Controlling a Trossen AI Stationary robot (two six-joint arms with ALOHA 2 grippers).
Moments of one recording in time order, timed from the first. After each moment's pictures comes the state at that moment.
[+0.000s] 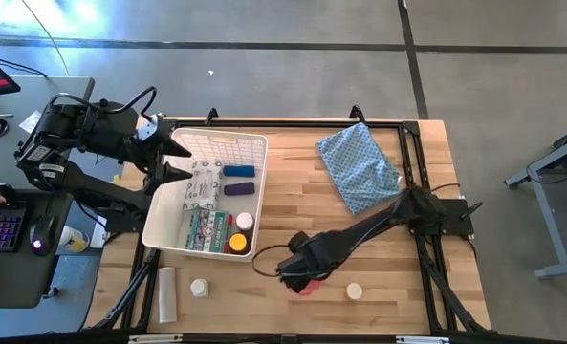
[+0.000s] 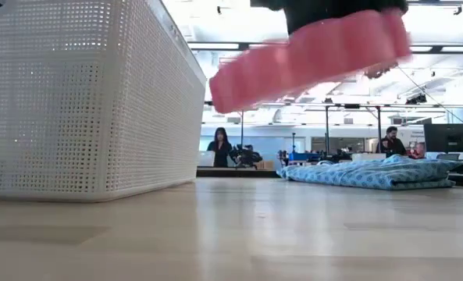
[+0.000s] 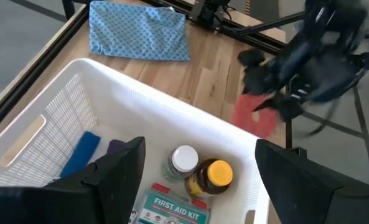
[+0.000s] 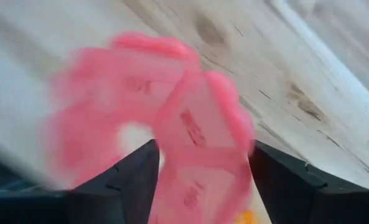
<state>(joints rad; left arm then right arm) 0.01 1.02 1.77 -1.39 -0.03 -0.35 0.43 2.11 1.92 -1.28 0.07 1.30</state>
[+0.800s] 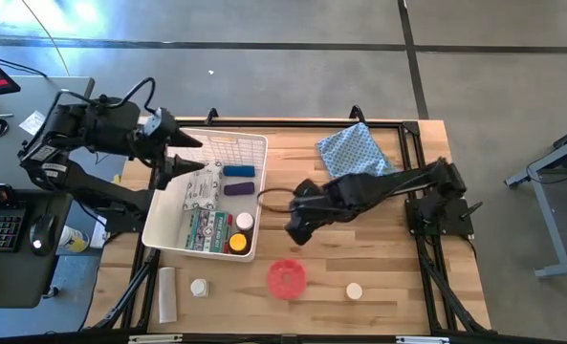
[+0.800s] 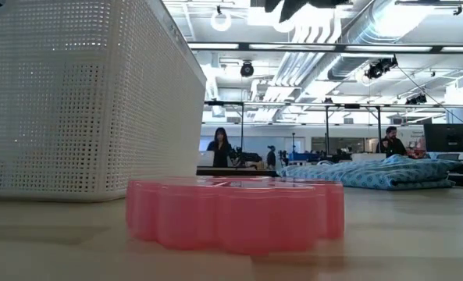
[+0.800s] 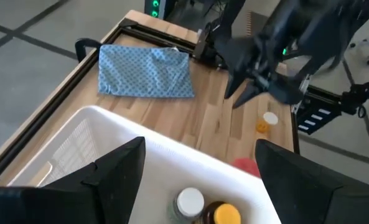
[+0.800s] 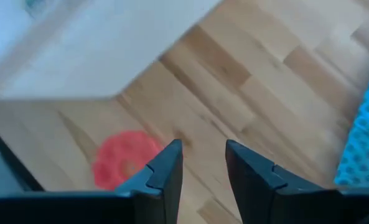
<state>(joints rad) 0.01 1.06 1.78 -1.24 -0.10 -0.31 0.24 1.84 1.92 -1.28 0.21 1.05</state>
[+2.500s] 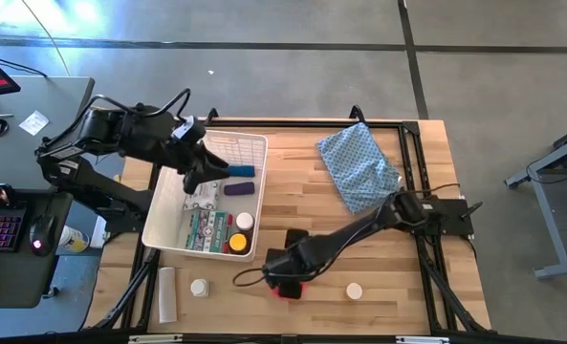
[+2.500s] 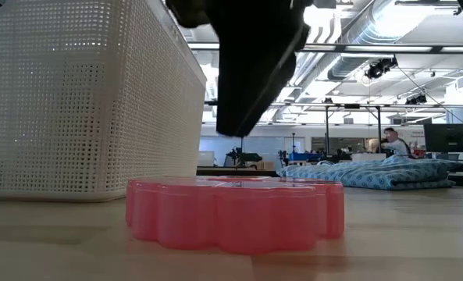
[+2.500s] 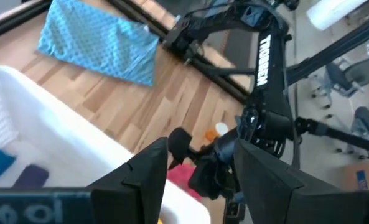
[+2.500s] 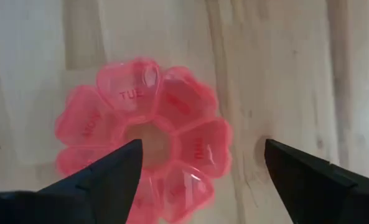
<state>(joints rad) -0.04 1.18 1.78 -1.12 -0.01 -0.66 0.41 2.24 1.93 -0.99 0.16 0.54</state>
